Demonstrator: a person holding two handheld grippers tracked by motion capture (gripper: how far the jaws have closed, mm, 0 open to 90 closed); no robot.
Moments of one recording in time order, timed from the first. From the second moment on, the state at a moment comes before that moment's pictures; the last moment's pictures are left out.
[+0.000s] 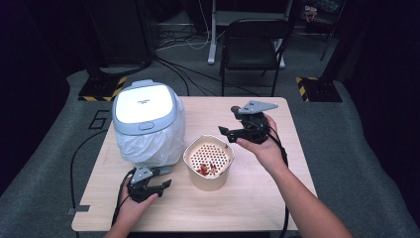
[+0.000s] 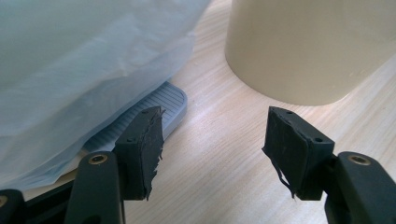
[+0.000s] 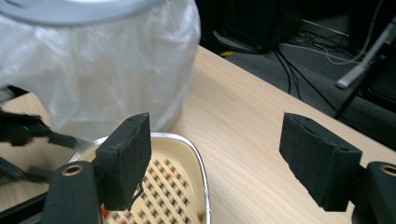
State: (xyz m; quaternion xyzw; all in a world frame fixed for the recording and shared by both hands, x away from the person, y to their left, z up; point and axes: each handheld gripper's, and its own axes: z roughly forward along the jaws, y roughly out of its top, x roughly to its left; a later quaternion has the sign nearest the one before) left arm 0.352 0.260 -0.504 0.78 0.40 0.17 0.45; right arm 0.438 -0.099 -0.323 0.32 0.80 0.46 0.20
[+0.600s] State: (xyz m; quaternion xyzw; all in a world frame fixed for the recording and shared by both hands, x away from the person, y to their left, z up) left arm 0.345 0.297 -0.486 0.78 0.43 0.13 0.44; right arm 0.408 -0.158 -0.399 0.38 0.78 0.44 0.23
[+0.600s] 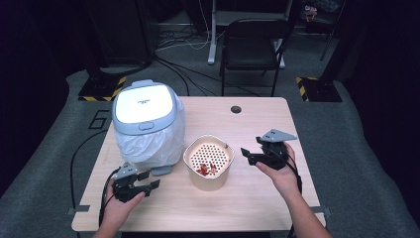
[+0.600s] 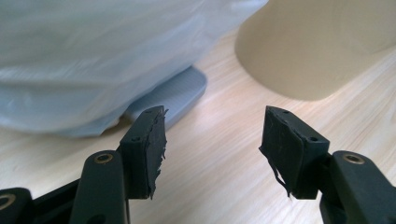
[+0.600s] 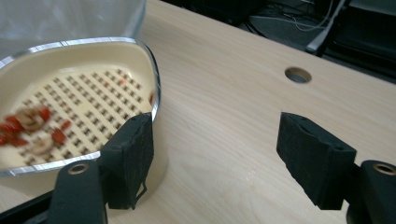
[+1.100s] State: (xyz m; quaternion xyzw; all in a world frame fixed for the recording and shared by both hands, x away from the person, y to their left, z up) left arm 0.344 0.333 -0.512 0.76 0.48 0.16 0.40; right arm 0.391 -0.184 -0.463 0.43 0.77 0.40 0.24
